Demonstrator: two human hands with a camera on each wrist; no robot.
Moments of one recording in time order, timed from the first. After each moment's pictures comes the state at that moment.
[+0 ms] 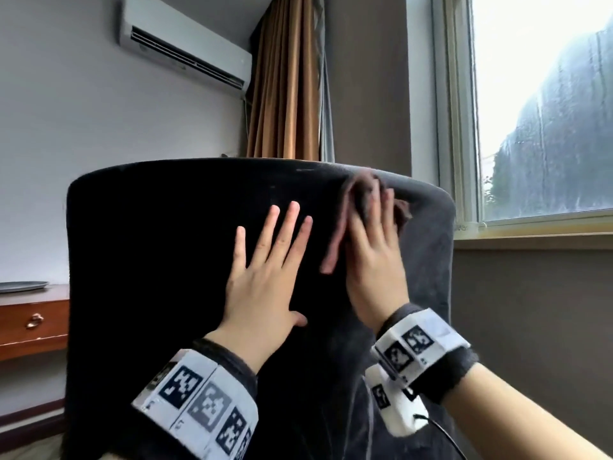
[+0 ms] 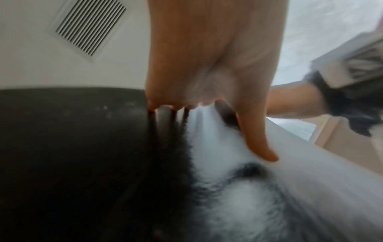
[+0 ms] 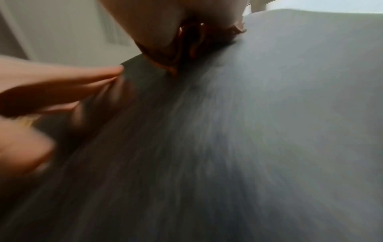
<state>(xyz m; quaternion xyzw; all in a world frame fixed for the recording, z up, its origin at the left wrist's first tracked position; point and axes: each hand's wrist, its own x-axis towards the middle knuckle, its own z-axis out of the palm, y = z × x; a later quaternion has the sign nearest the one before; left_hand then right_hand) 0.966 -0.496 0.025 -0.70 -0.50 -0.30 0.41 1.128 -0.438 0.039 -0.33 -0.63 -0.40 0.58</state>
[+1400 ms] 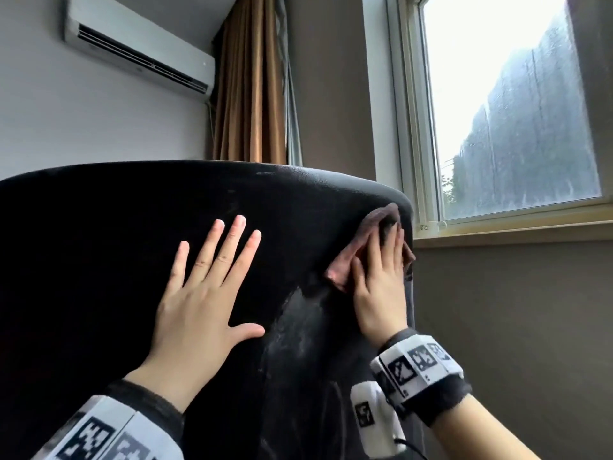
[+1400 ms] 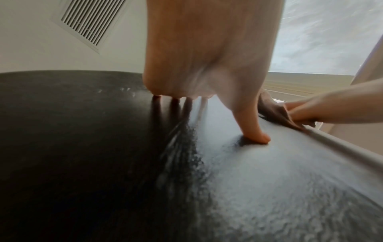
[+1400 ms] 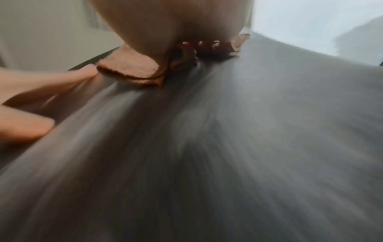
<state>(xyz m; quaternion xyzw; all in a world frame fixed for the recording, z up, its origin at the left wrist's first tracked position) 0.954 -0.478 0.013 -0.68 -0.49 -0.34 0.44 1.183 -0.419 0.008 -0.42 -0.61 -0.26 0.62</state>
